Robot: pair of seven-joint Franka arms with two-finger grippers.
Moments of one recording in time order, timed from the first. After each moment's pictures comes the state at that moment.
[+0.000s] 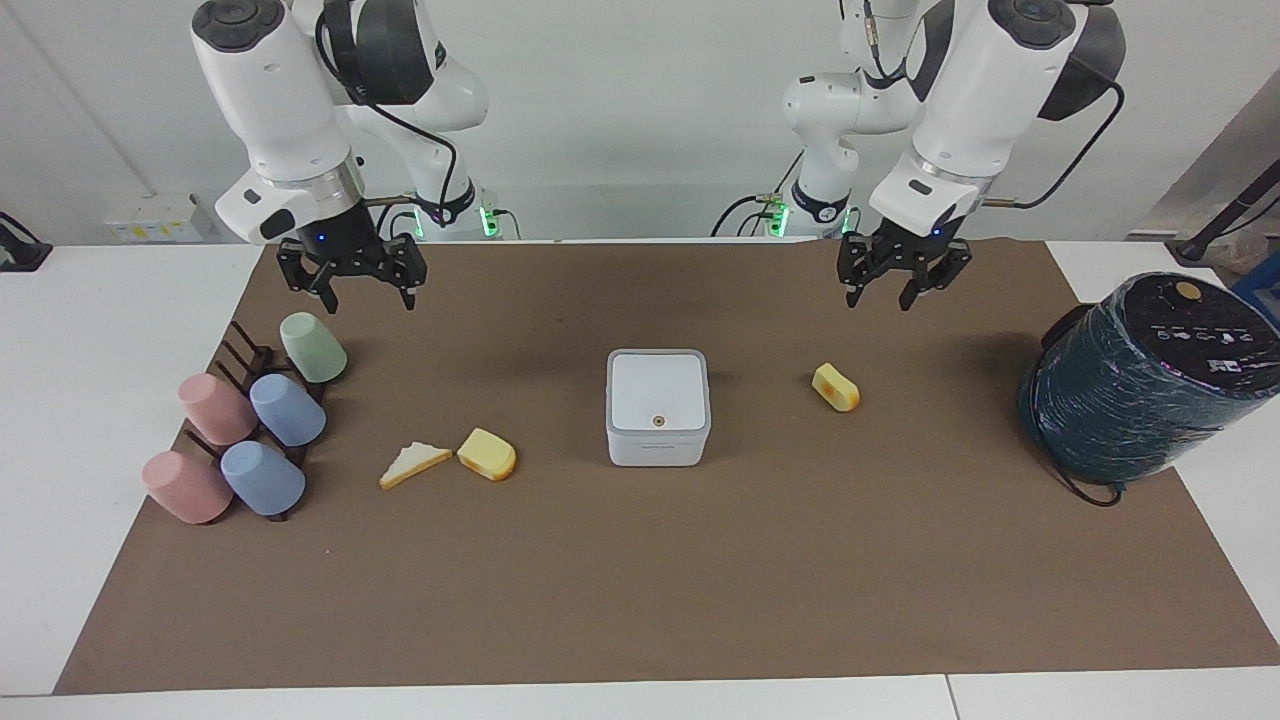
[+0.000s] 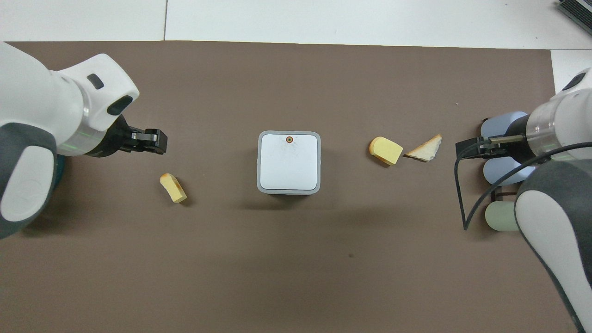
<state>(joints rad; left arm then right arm) -0.11 0.02 -0.20 -1.65 -0.05 1.71 -0.17 0.09 -0.04 0.02 -1.76 -0.02 1.76 0.07</state>
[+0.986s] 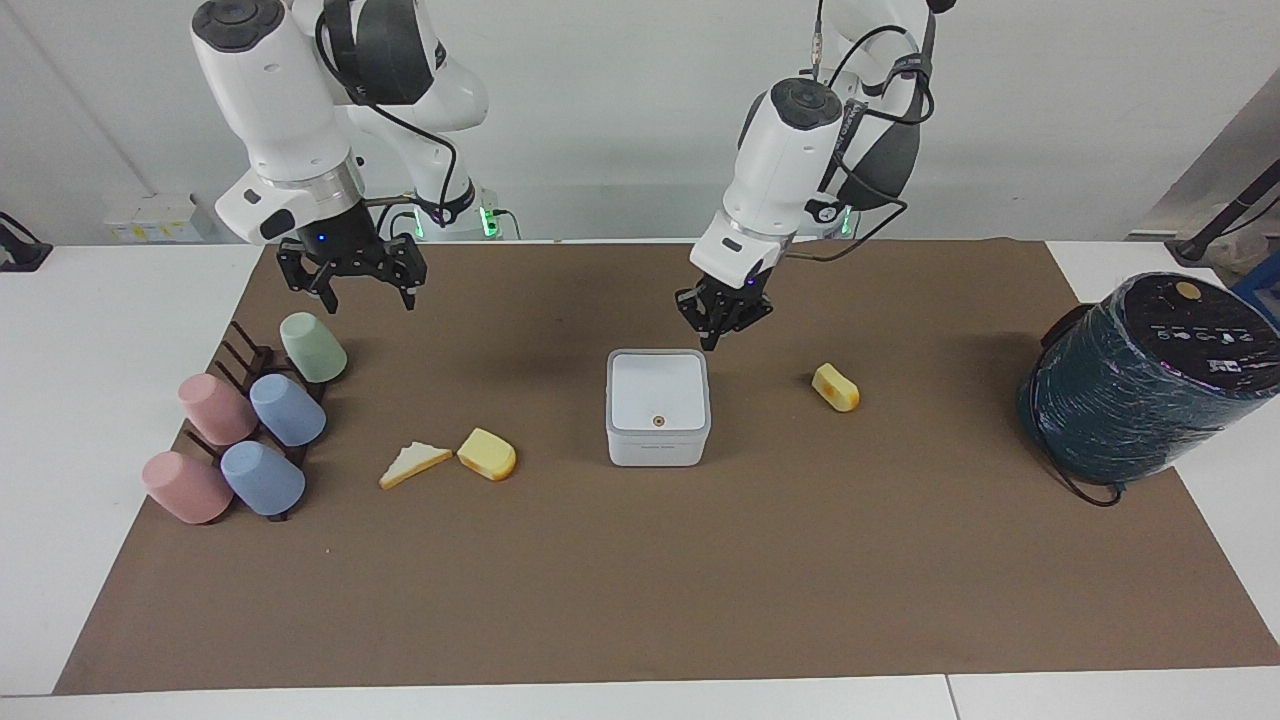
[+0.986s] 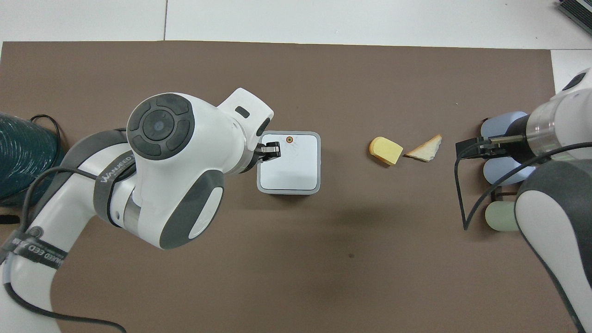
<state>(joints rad) -0.38 0.16 -0.21 -1.74 -0.12 2.11 -0.59 0.09 -0.04 0.02 -1.76 -0.02 1.76 0.07</state>
